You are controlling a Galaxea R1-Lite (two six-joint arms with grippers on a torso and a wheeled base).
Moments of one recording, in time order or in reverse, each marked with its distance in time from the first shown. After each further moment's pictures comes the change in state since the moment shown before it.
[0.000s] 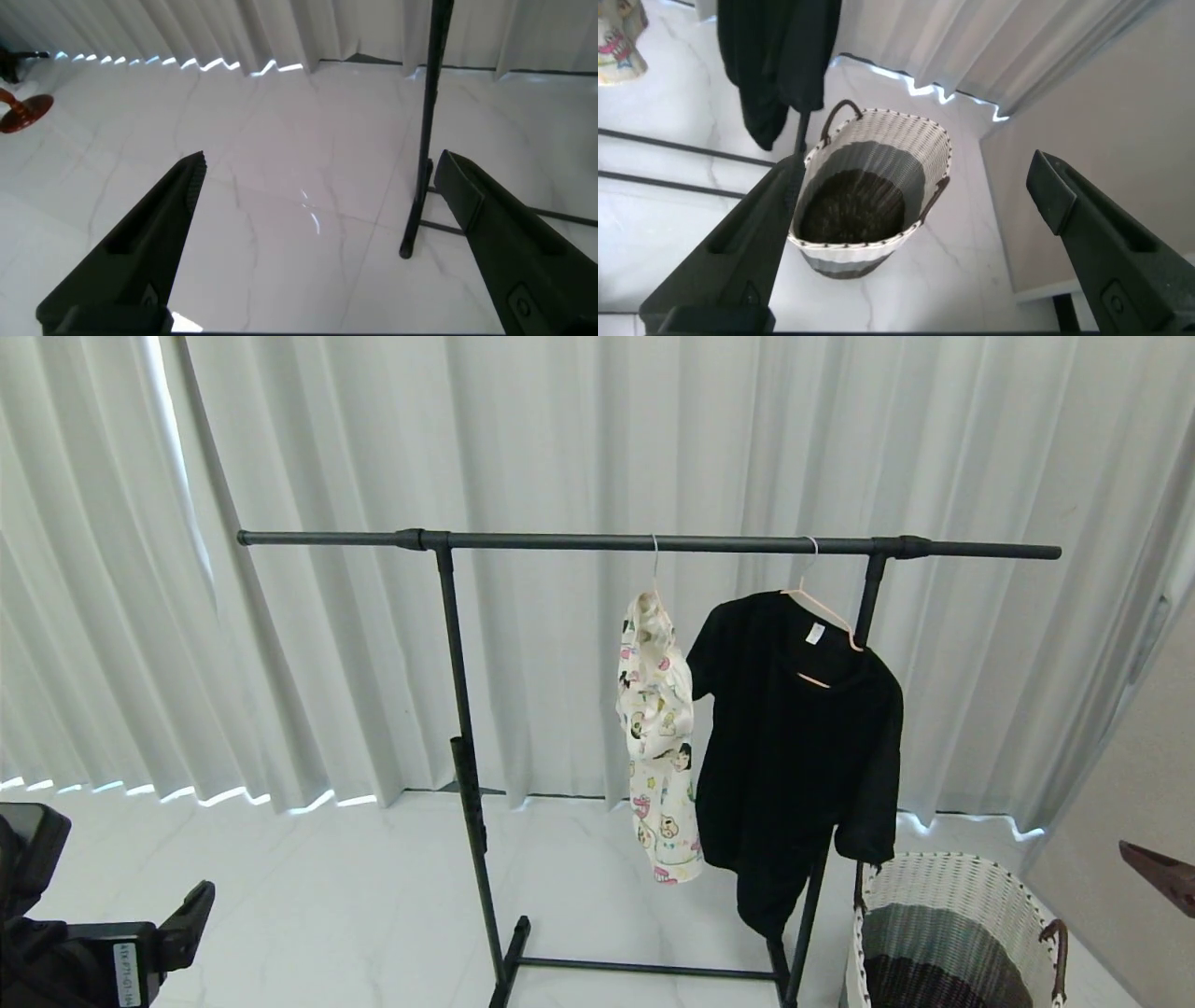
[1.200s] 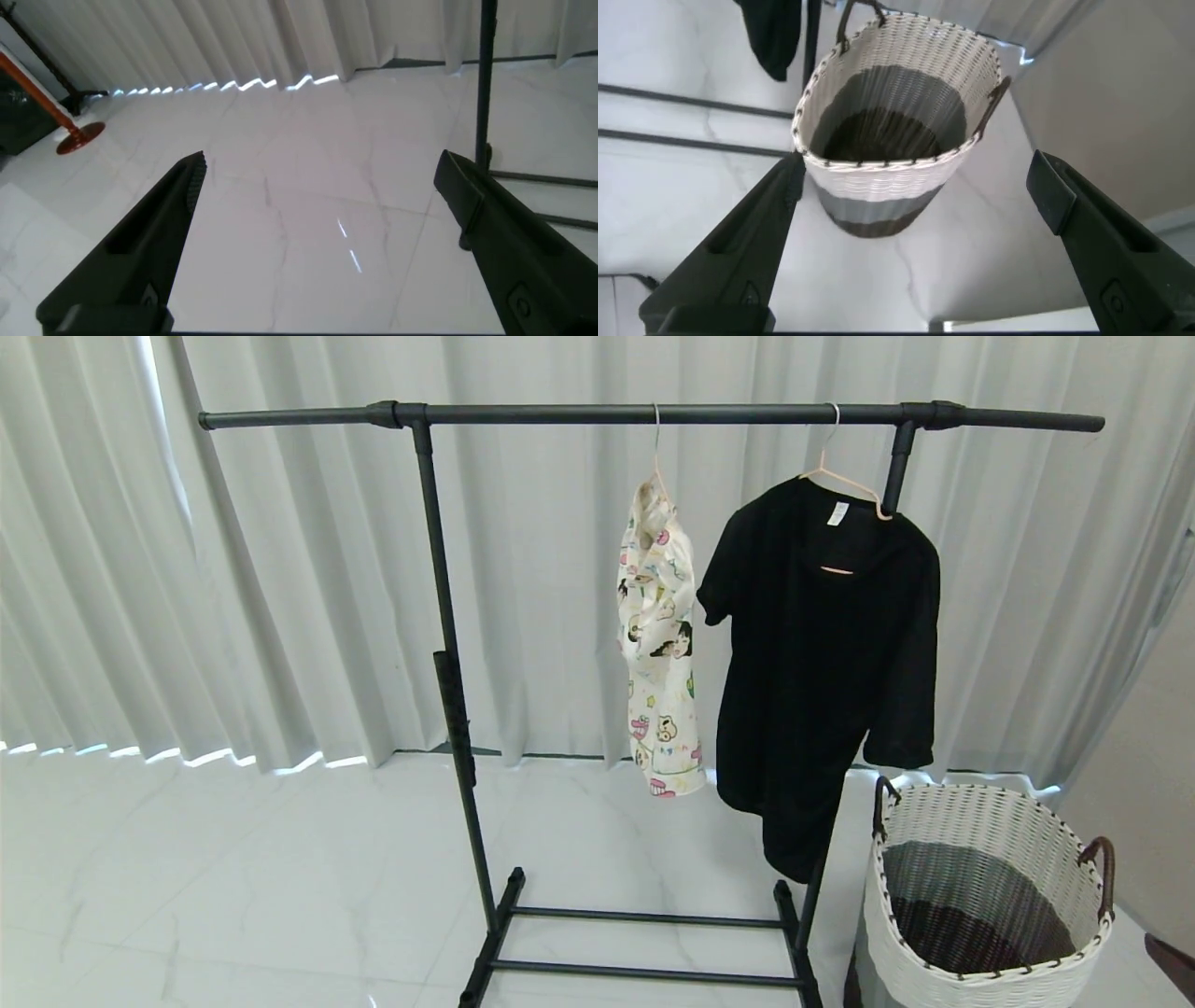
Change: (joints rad) left arm -0.004 -0.790 0.204 0.312 0.064 0.206; right arm -0.040 -0.209 0.247 -0.031 0.000 0.066
